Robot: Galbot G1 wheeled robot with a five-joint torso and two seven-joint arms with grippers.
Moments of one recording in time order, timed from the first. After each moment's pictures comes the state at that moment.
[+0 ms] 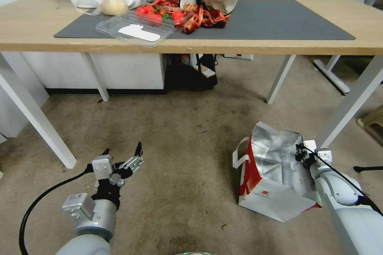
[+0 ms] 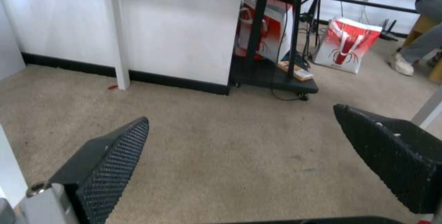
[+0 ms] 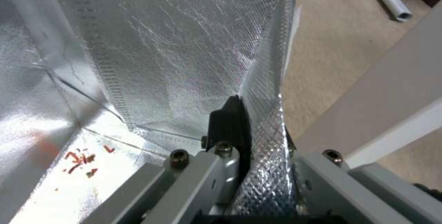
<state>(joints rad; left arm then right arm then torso) 1.79 -1.35 -0.47 -2.43 -0.39 0.22 -0.31 -1.21 1.04 0.63 1.54 0.27 -0.40 -0.03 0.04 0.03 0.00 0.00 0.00</state>
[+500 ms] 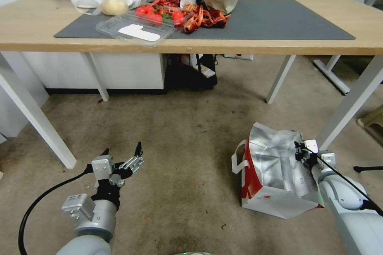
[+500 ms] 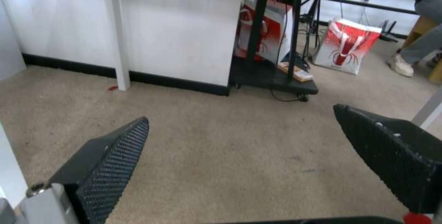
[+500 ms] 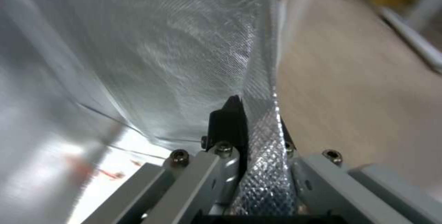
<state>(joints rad) 1.79 -1.35 -0.47 -2.44 -0.39 0.22 -0.31 -1.27 1.03 0.67 1.57 0.33 -0.16 -0.22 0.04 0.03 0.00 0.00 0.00</state>
